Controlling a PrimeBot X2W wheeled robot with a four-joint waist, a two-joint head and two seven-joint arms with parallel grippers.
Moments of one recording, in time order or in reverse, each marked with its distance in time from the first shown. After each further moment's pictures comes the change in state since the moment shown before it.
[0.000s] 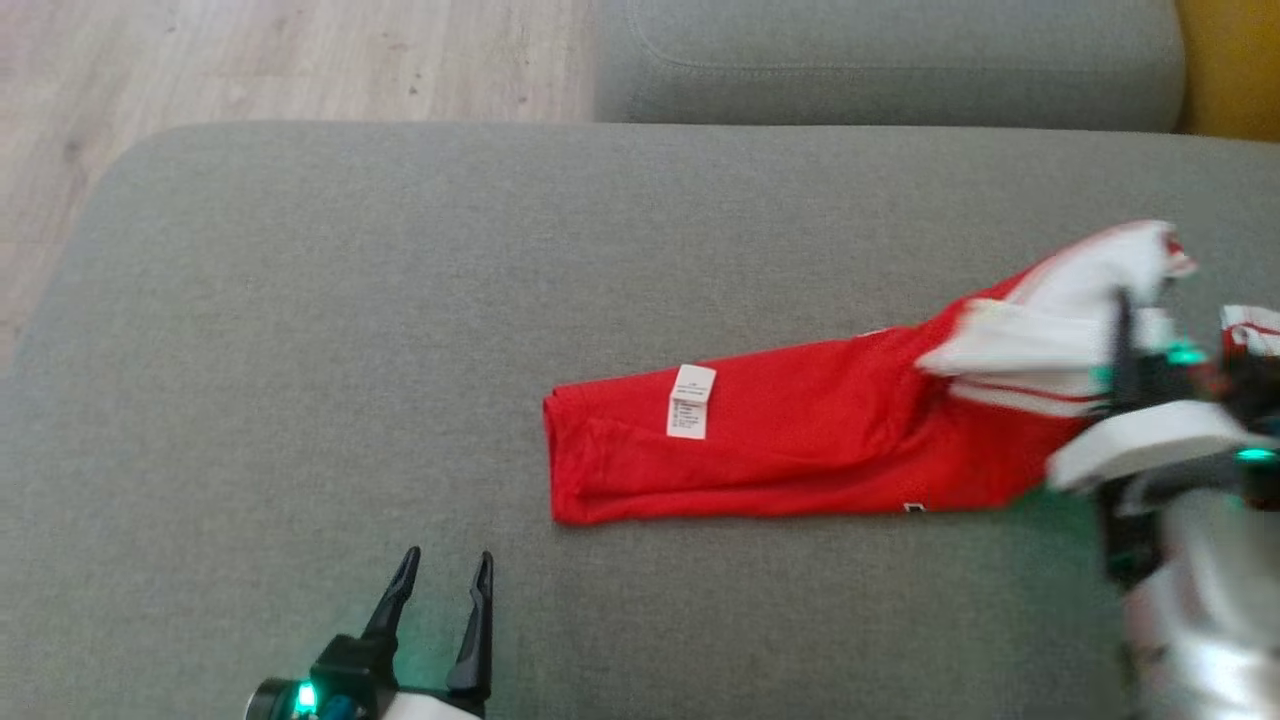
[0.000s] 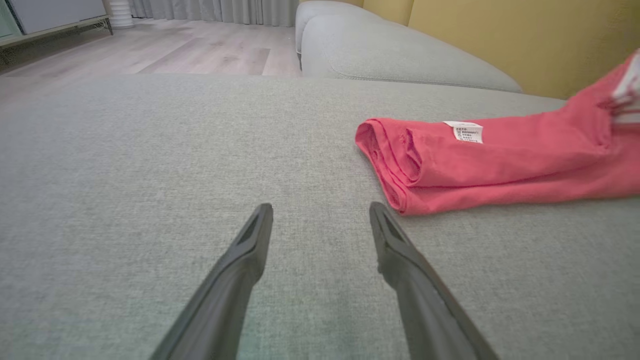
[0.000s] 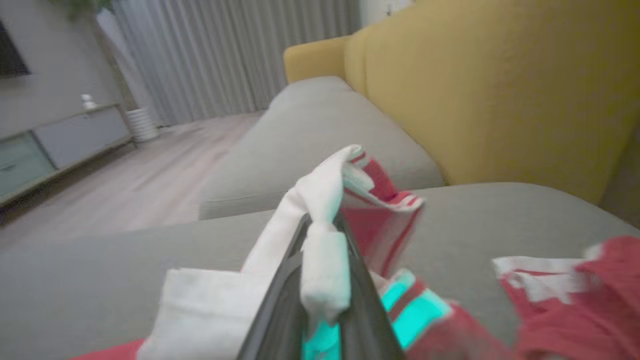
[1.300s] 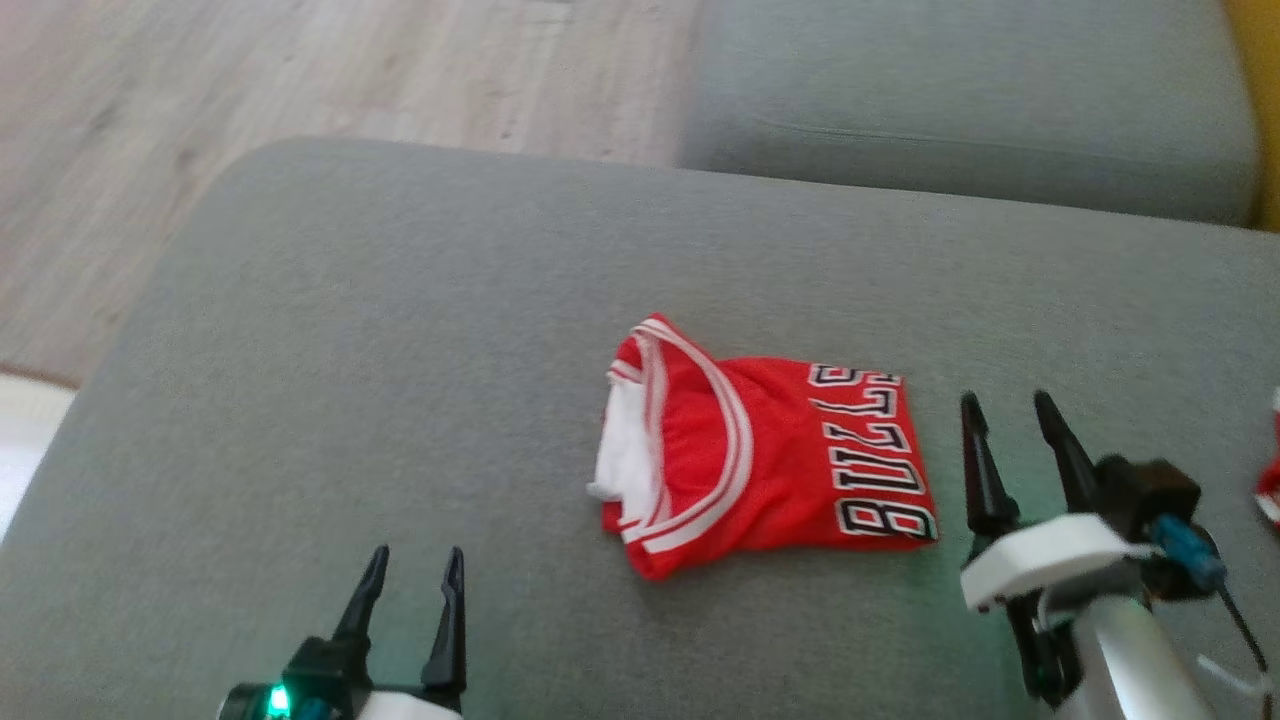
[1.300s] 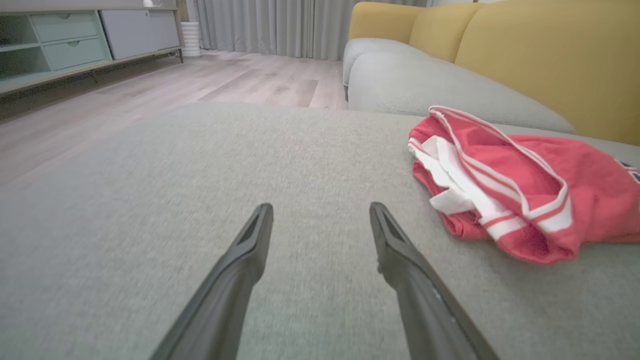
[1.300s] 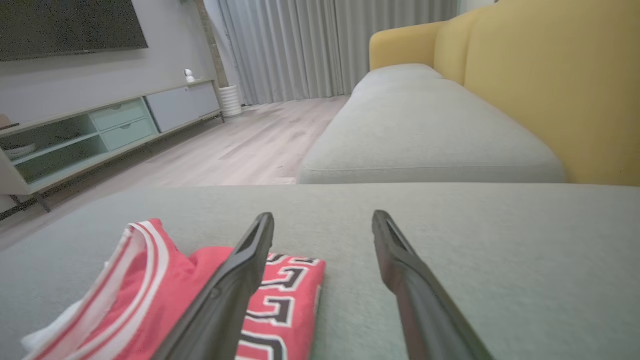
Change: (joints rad) left arm 0.020 0.001 0.042 -0.022 0.012 0.006 0.000; right arm 0.217 0.112 0.146 -0.189 -0.040 0.000 0.000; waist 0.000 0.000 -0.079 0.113
